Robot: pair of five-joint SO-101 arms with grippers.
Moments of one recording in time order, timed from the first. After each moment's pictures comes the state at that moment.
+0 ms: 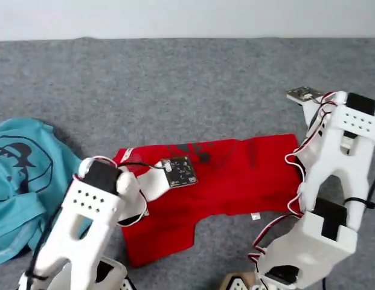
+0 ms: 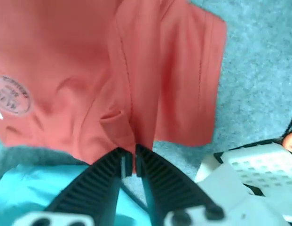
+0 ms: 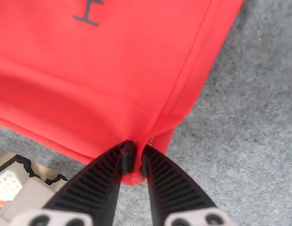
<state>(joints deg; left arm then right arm) 17.4 -36.2 39.5 98.8 -39.3 20.1 11.9 -8.4 100.5 46.2</state>
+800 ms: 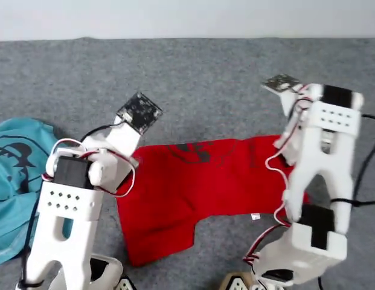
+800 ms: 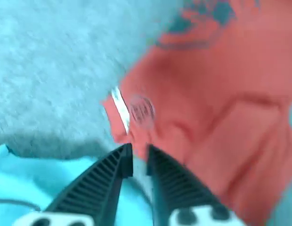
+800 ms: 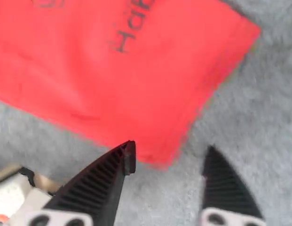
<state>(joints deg) 6.9 -37.1 32.0 80.4 -18.9 9.8 7.3 -8.4 99.1 40.7</state>
